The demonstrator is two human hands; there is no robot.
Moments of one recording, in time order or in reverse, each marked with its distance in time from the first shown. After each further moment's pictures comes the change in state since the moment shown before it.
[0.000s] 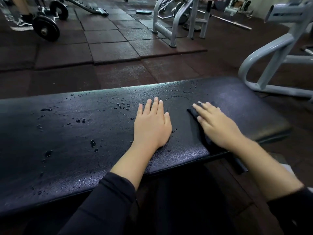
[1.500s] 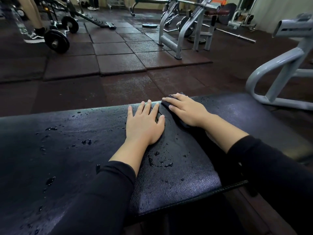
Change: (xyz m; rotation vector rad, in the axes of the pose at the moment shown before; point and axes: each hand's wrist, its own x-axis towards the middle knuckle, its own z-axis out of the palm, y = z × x) left_hand 0.065 -0.054 -0.009 0.055 -0.041 -0.066; right_hand 0.142 -0.045 0.009 0.065 -0.074 -0.233
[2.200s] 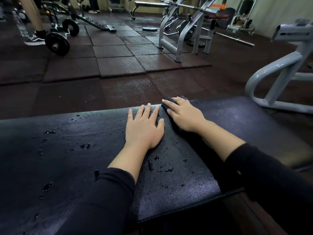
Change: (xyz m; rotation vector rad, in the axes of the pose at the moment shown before) left_hand -0.001 0.000 0.001 -0.003 0.014 0.005; right_hand 0.001 -0.016 0.009 -0.060 0.056 0.059
